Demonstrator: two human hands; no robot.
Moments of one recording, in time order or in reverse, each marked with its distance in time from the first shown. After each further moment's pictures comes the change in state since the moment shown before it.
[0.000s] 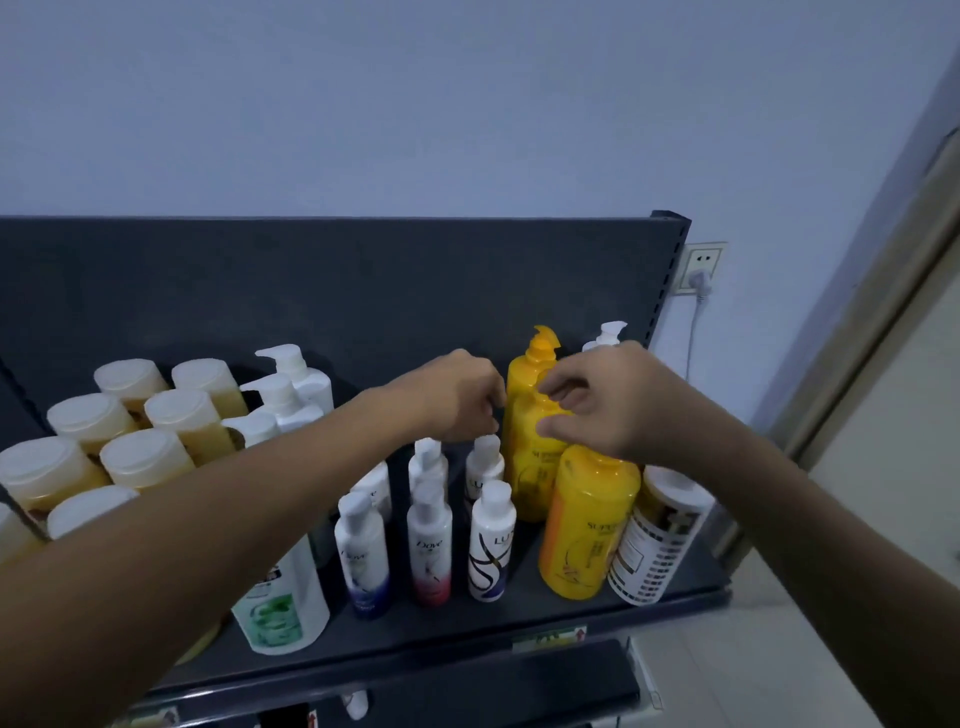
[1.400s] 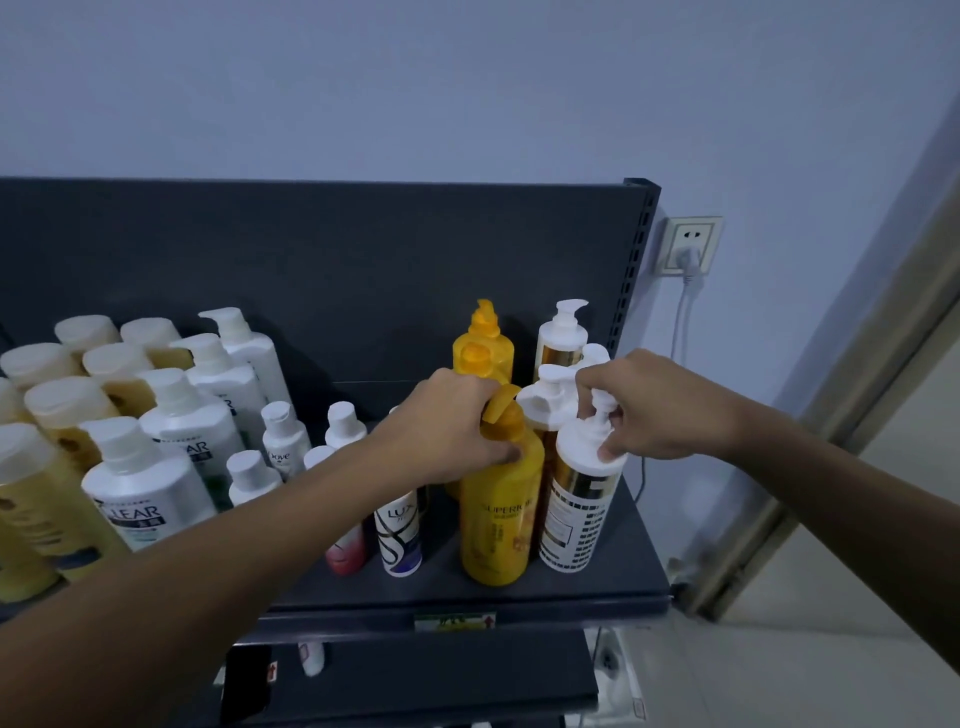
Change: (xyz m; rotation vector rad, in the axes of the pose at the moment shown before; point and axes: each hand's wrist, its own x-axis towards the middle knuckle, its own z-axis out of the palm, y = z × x) left_hand 0.008 0.124 0.050 -0.216 0.226 -0.143; right_hand -0.031 0.162 -0.006 -0.124 -0.289 -0.071
